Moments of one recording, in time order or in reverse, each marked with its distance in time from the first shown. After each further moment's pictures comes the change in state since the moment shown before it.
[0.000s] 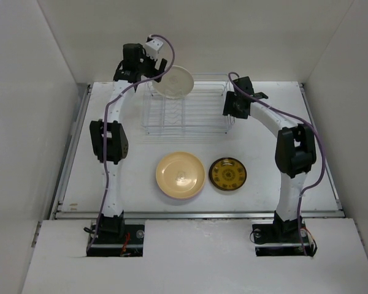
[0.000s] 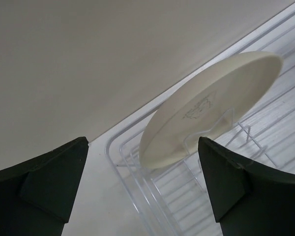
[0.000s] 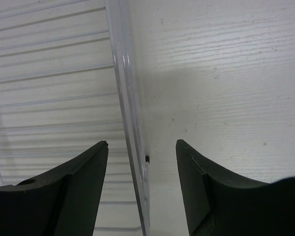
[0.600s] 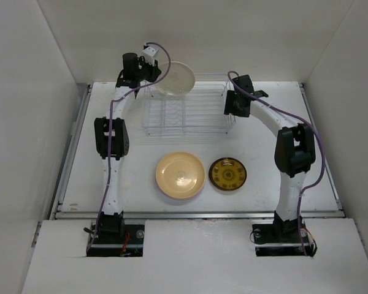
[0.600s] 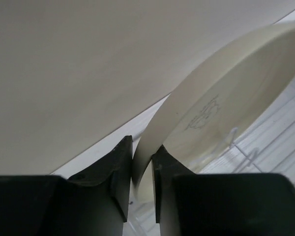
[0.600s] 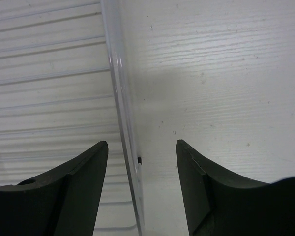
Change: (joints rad) left arm 0.043 0.185 0.001 0.272 0.185 -0.167; right arm 0.000 0.016 0.049 -0.044 0.039 -0.044
